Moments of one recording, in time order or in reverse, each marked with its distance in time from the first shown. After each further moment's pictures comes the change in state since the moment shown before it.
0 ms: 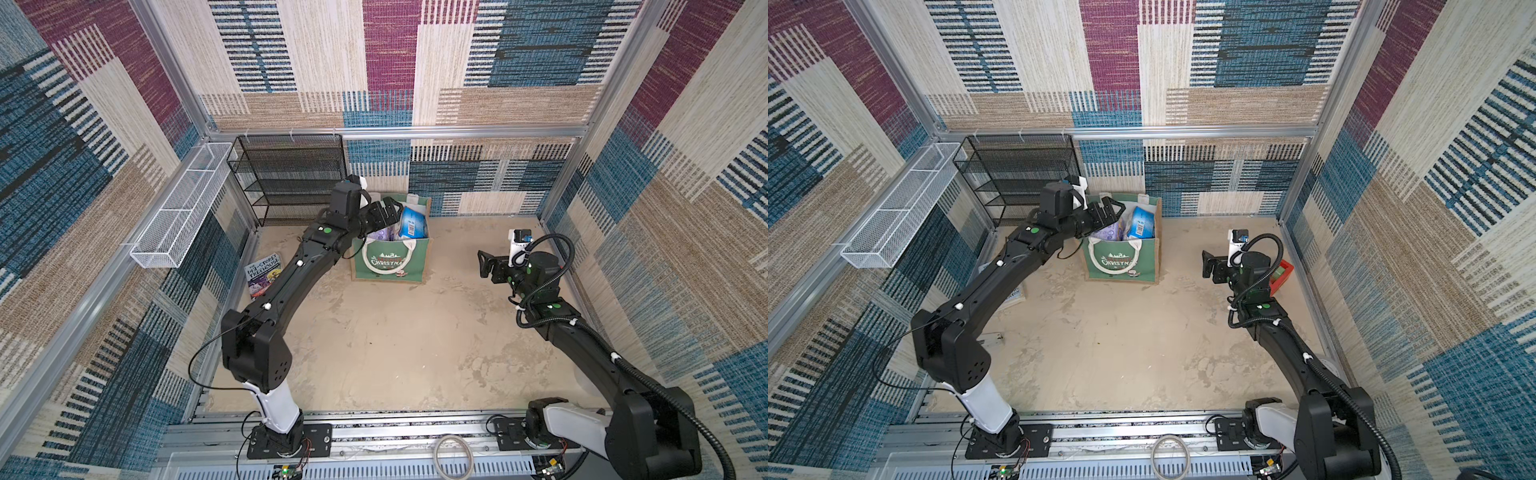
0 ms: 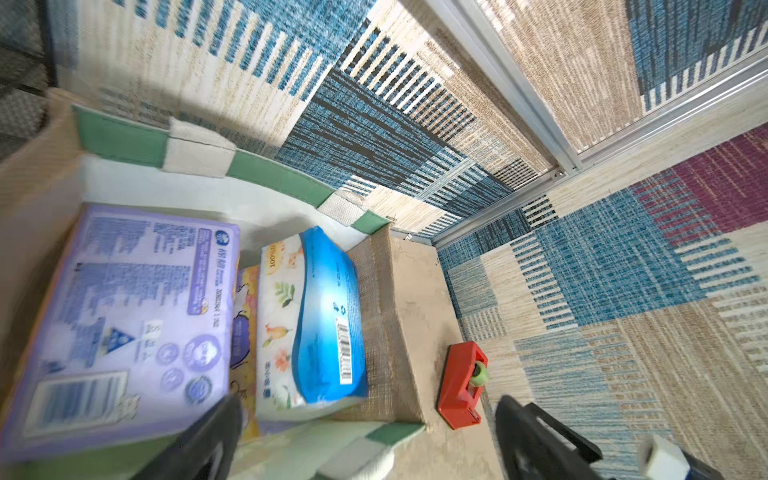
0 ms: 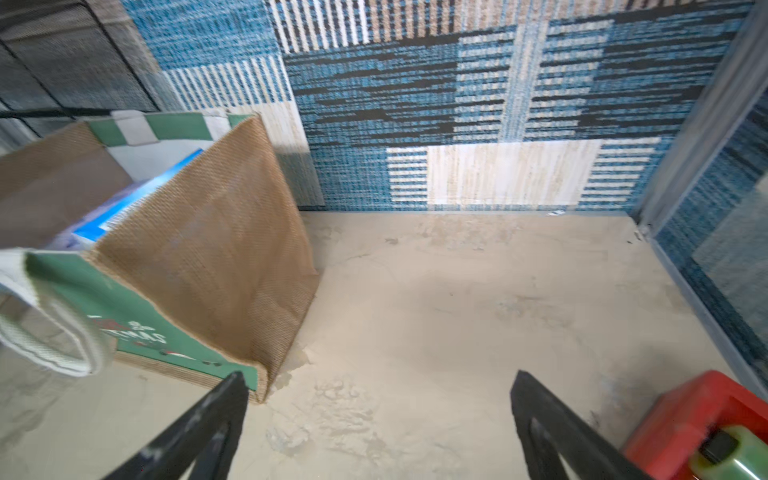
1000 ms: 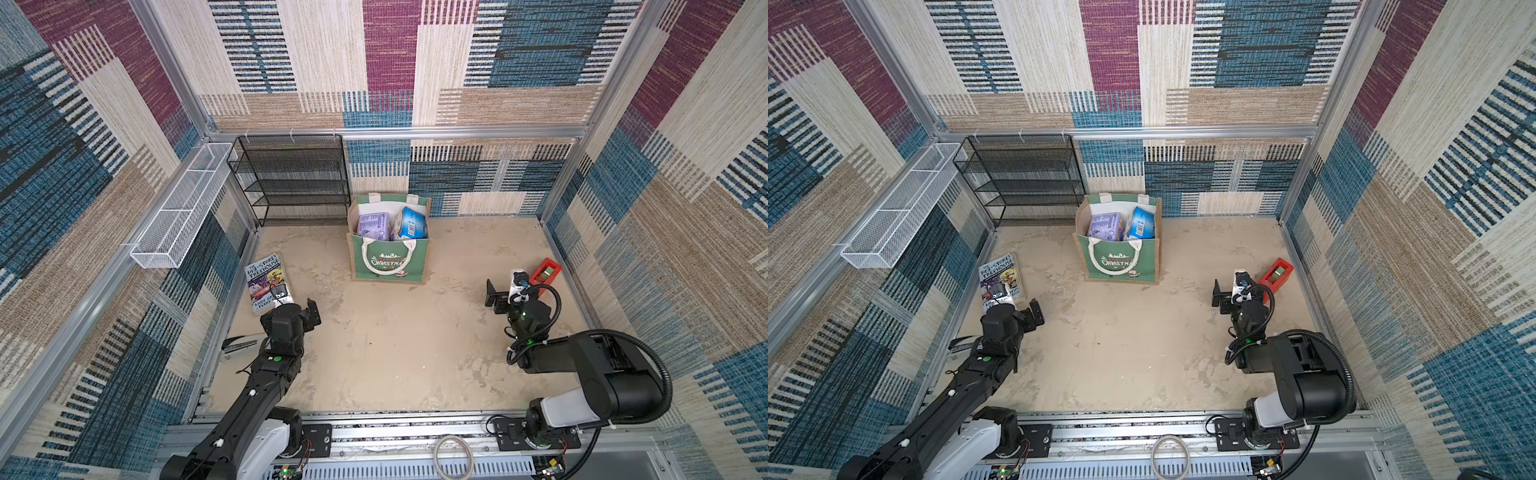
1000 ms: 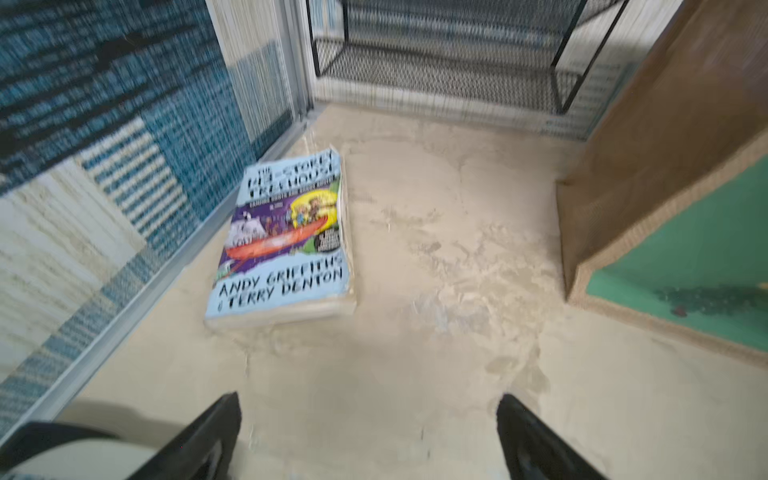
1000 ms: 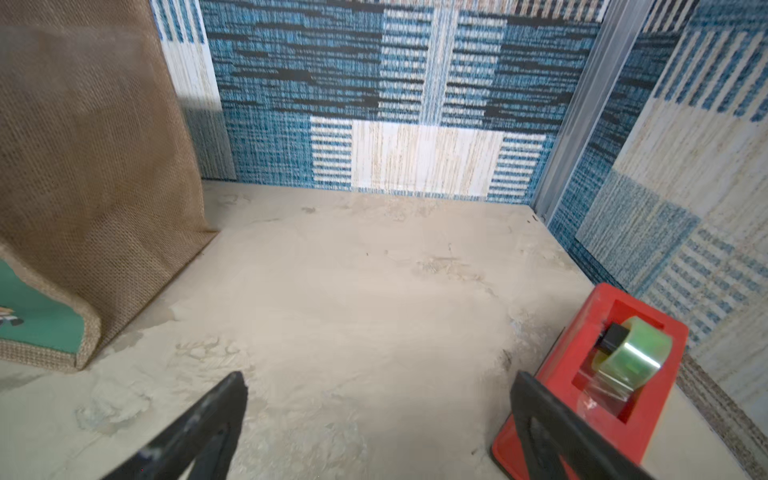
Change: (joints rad) left arm 0.285 -0.777 -1.331 0.523 -0.616 0.434; right arm -0.068 0.337 -0.488 0.991 0.103 -0.132
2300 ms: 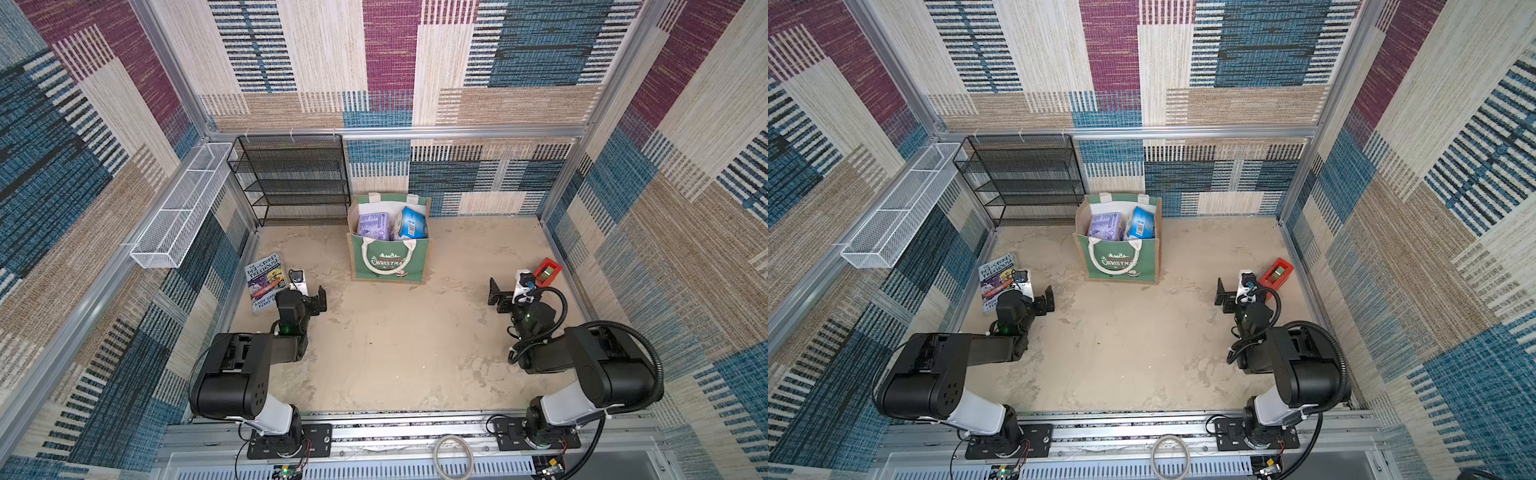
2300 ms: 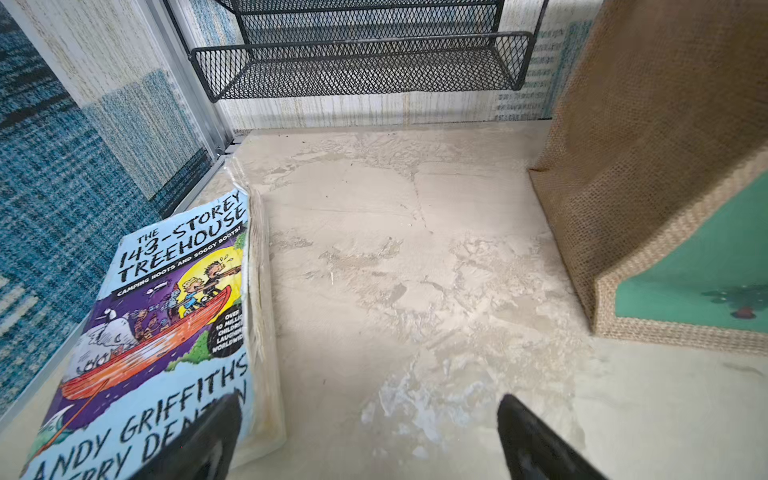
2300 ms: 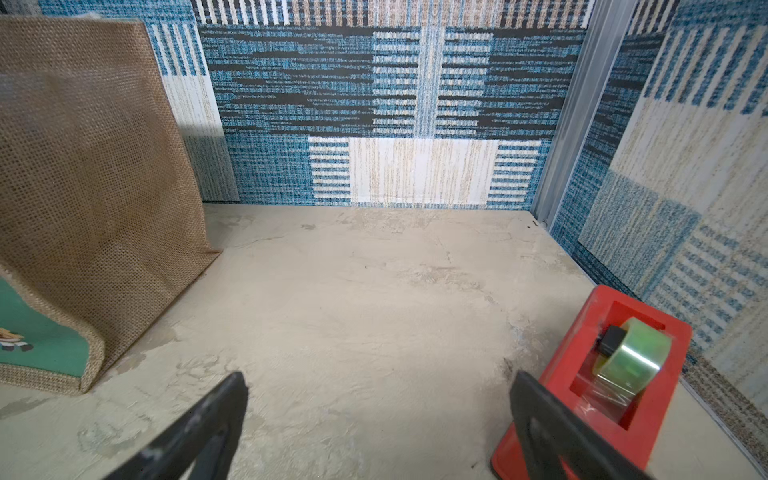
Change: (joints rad) left arm 0.106 0.627 0.069 0.616 0.264 0.222; right arm -0.034 0.048 0.001 0.077 -0.055 0.035
